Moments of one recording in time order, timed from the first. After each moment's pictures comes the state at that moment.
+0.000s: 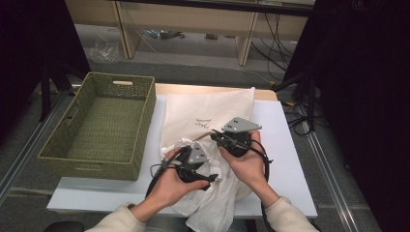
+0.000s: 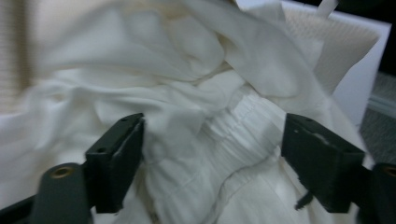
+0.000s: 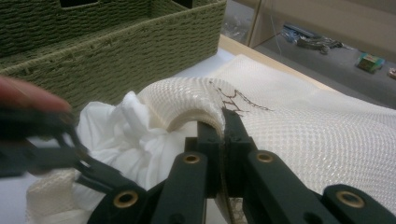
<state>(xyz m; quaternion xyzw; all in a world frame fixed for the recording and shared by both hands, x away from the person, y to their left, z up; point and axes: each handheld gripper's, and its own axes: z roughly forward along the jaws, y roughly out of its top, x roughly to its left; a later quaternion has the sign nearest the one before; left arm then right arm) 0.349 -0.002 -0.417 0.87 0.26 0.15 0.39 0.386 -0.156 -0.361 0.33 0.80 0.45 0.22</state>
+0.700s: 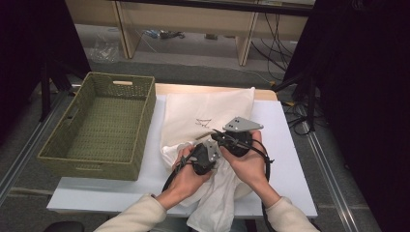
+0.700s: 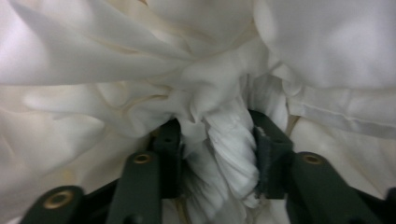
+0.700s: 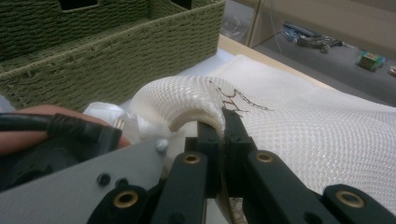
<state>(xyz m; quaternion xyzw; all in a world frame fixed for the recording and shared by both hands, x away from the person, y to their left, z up) 0.385 -0.019 -0.440 0.88 0.27 0.23 0.32 0.386 -0.159 -0.358 0.33 0.80 0.45 0.22</state>
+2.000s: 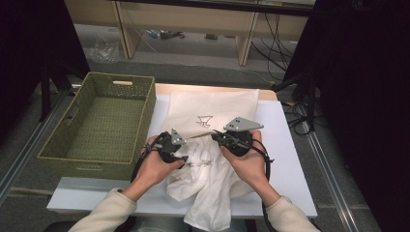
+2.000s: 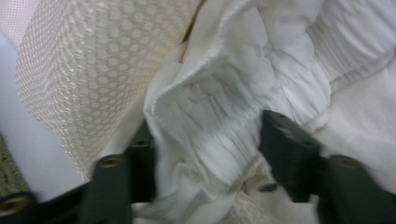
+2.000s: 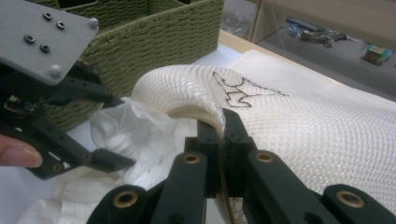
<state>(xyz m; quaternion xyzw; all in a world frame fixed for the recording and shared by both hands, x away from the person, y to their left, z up) 0.398 0.066 -0.423 0.88 0.32 0.19 0.29 0.390 -0.161 -0.364 0.34 0.80 0.45 0.21</state>
